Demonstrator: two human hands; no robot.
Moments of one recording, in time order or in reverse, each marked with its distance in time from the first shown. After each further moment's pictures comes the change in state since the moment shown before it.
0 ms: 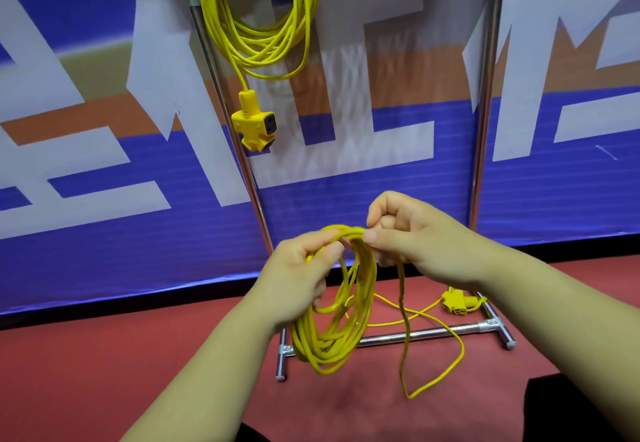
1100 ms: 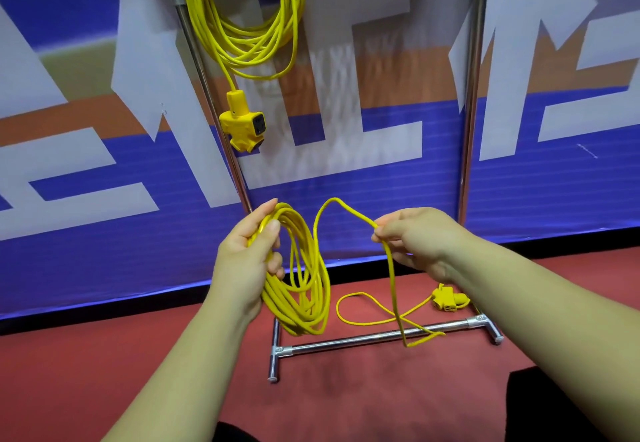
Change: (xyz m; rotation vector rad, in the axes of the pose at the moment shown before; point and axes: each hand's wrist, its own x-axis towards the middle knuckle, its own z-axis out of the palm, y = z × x) left_hand 0.015 -0.021 -0.029 -0.397 0.379 -0.014; right_hand 0.015 0.022 -0.011 0.133 0.483 0.528
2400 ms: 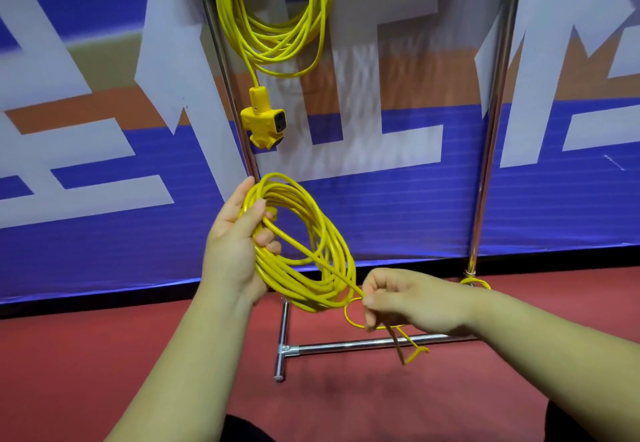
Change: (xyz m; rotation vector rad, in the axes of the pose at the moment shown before) left_hand 0.008 0.030 -0.010 -0.352 0.076 0.002; right_hand -0.007 0.052 0.018 -0.336 -0.684 -0.154
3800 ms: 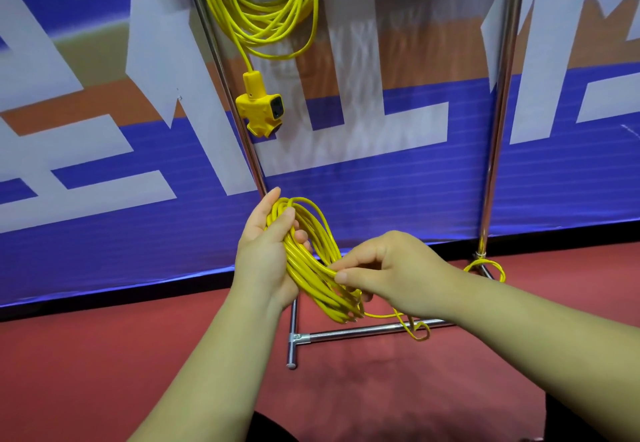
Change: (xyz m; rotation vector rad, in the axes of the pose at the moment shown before) left_hand -0.008 -0.033 0.008 0.032 0.068 -0.107; right_hand 0.008 -0.033 0.026 -0.312 0.332 -0.280
